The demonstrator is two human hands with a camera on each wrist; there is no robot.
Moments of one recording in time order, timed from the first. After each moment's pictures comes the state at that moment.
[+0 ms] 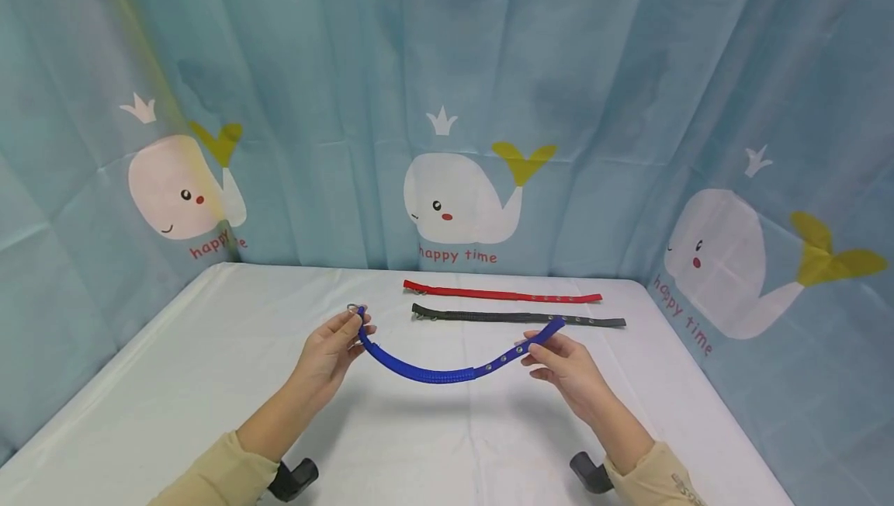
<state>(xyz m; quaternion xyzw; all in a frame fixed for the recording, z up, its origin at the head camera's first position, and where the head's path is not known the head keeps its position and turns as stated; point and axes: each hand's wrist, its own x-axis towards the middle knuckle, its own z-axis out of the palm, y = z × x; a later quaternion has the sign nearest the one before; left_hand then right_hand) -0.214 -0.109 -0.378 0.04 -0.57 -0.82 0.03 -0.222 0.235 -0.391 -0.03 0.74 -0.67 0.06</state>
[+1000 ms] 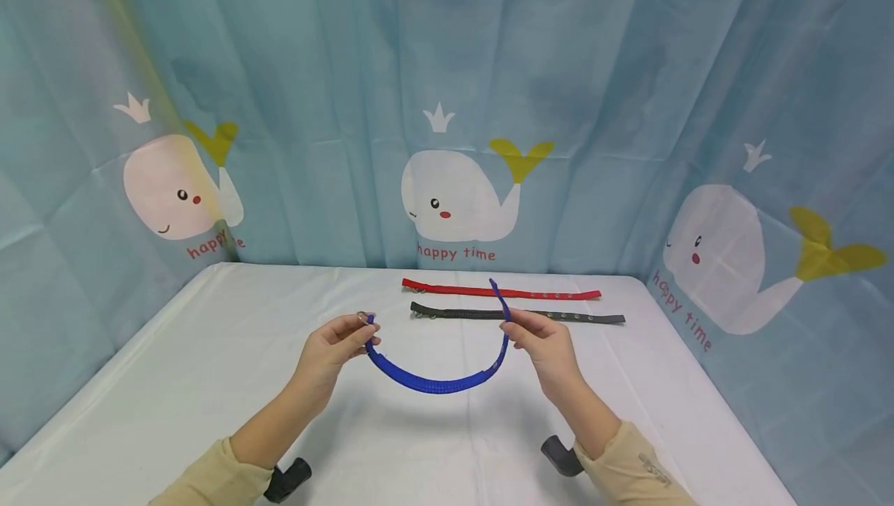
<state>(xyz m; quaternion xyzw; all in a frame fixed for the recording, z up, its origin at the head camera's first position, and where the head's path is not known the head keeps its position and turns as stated) -0.204 -0.103 -0.375 0.01 -0.70 -0.71 0.05 -0.221 0.195 -0.371 -0.05 0.72 -0.69 -0.06</state>
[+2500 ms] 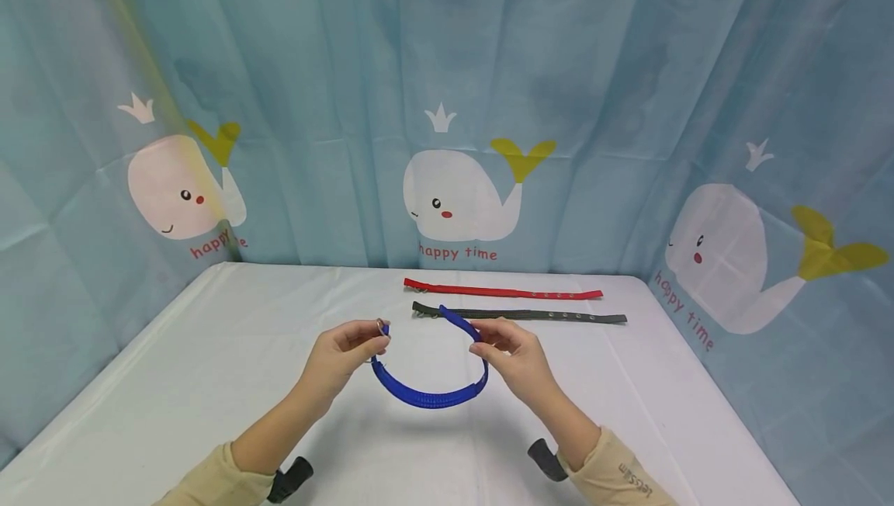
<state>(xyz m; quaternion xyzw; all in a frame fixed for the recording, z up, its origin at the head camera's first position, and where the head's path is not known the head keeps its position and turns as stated) -0.187 -0.095 -0.365 -0.05 -0.76 -0.65 0.06 -0.207 0.167 -0.373 -0.22 0.79 -0.56 -0.12</state>
